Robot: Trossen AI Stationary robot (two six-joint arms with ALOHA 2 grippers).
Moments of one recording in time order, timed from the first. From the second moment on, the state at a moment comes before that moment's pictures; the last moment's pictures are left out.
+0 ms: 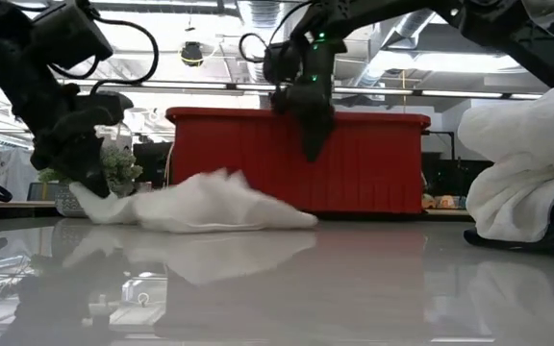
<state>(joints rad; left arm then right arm) 0.04 0.85 0.34 -0.44 -0.32 -0.69 -0.42 2.20 2.17 -1.38 -0.04 -0.14</state>
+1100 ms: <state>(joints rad) 0.04 0.82 0.33 -0.23 -0.07 -0.40 -0.09 2.10 2.00 -1.18 -0.22 -0.14</state>
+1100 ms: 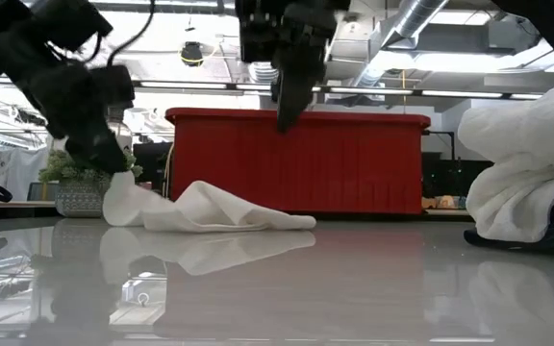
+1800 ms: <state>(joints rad) -0.05 0.76 0.46 -0.31 -0.25 -0.02 -0.04 2.10 1.75 -0.93 -0.20 -0.35</state>
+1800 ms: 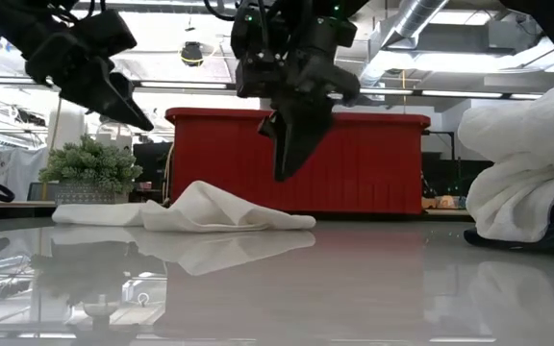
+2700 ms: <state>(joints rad) -0.25 0.93 0.46 -0.15 -0.40 -0.17 -0.01 2.10 1.58 -0.75 0.05 -0.26</state>
